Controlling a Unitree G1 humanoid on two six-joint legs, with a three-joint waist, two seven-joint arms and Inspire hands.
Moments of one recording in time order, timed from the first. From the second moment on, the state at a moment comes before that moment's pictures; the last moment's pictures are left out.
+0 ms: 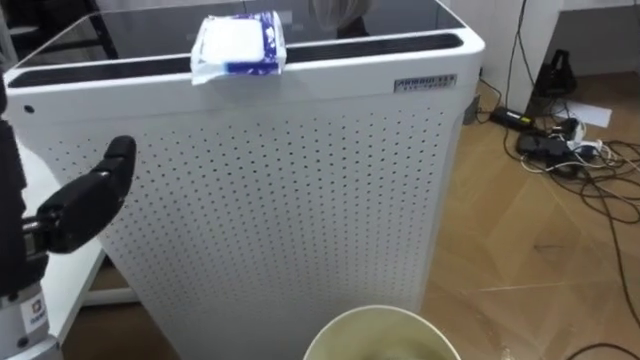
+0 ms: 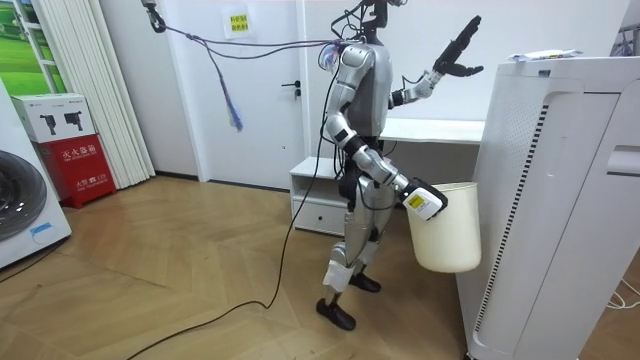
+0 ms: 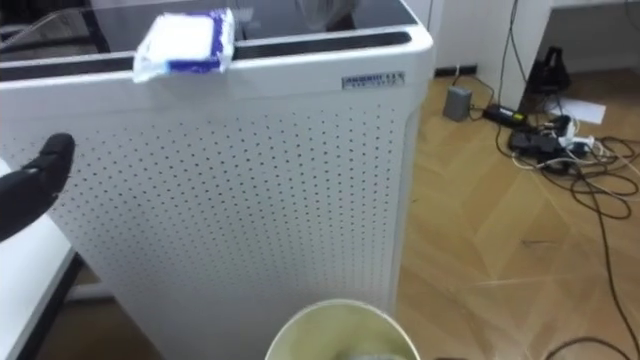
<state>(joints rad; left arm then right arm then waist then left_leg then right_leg) 0.08 0.34 0.25 -0.30 0.83 -0.35 0.66 0.28 -0.31 0.05 0.39 0.26 -0.11 0.17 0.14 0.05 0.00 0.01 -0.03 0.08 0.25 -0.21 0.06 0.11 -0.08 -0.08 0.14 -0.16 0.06</state>
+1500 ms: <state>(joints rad) -0.02 0.55 0.23 -0.29 0.87 -0.22 0.48 0.26 -0.39 0.06 0.38 0.21 -0.06 0.27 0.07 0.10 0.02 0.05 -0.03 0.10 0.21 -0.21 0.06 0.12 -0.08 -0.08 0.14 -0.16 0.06</state>
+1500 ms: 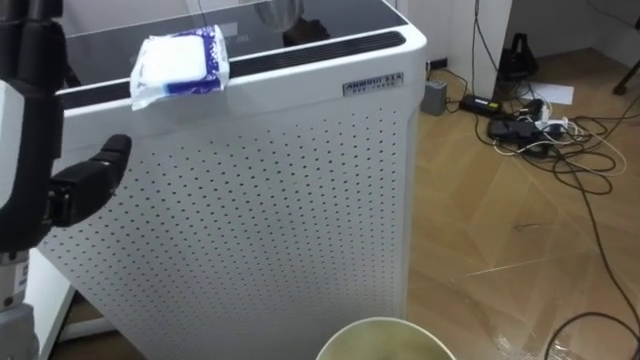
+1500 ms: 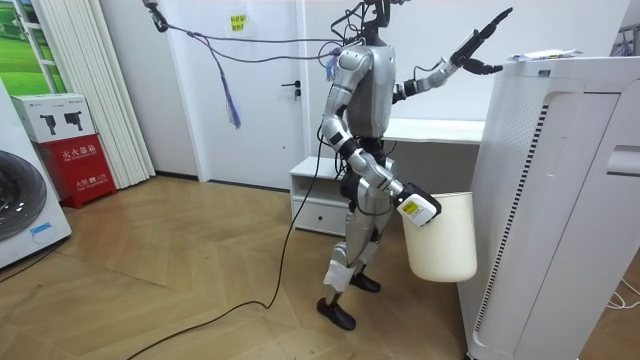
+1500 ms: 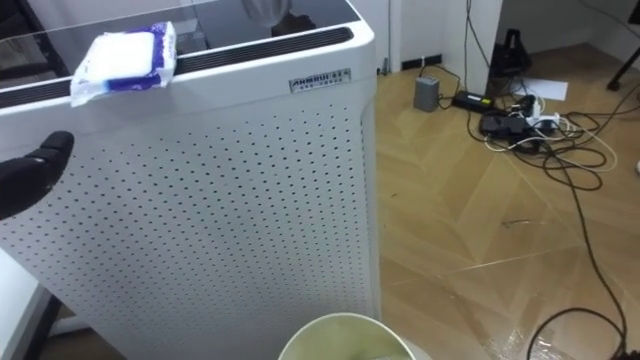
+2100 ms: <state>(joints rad) -0.10 0.55 0.23 -0.25 0.87 -0.15 0.30 0.25 -0.39 0.06 0.38 0.21 -0.06 0.27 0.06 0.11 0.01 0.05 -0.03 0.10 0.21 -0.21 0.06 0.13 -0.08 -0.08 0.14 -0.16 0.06</state>
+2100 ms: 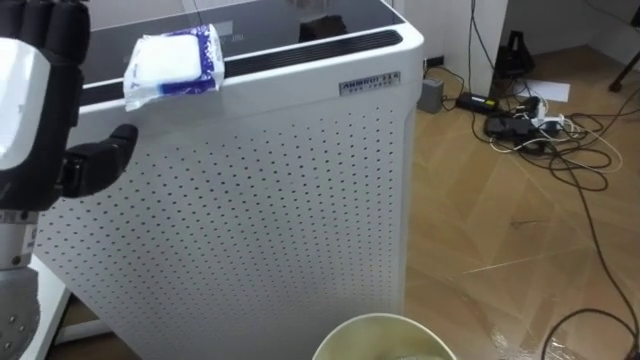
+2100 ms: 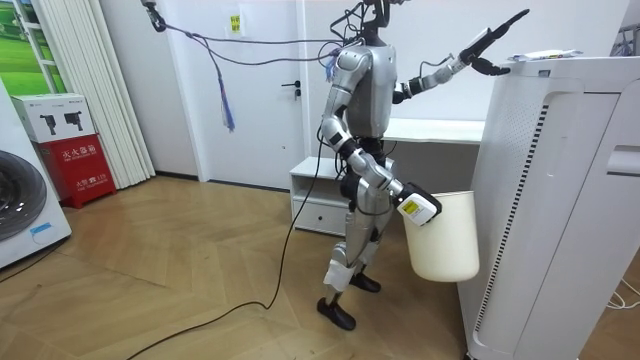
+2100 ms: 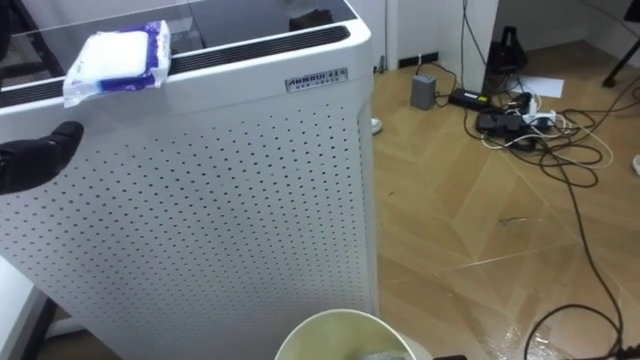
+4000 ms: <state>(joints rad) -0.19 0.70 0.11 -0.23 0.87 -0.10 0.07 0.23 -0.42 0.06 0.38 0.19 -0.05 0.28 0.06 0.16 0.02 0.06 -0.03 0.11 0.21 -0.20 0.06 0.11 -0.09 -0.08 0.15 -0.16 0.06</state>
